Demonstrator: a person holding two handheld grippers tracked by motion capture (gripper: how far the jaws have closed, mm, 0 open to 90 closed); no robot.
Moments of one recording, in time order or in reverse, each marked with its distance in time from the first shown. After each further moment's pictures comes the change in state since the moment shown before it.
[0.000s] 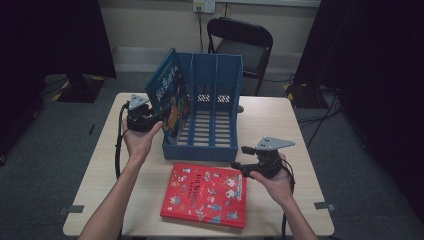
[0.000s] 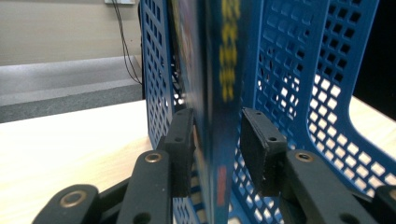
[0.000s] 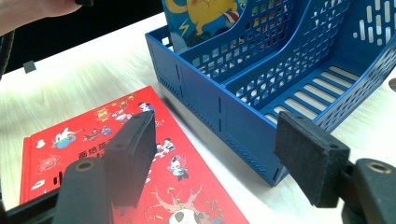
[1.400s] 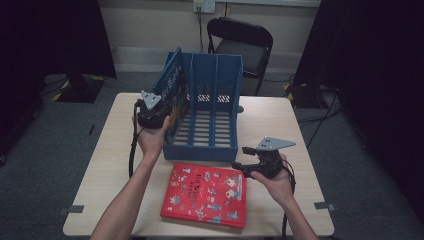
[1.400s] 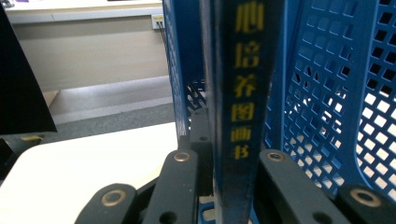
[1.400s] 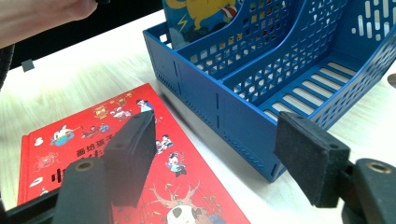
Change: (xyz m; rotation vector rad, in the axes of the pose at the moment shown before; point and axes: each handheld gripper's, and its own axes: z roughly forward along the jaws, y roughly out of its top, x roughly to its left) left arm -0.030 0.002 0.019 -0.076 0.208 0.090; right arm -0.002 -0.003 -0.001 0.006 -0.003 0.007
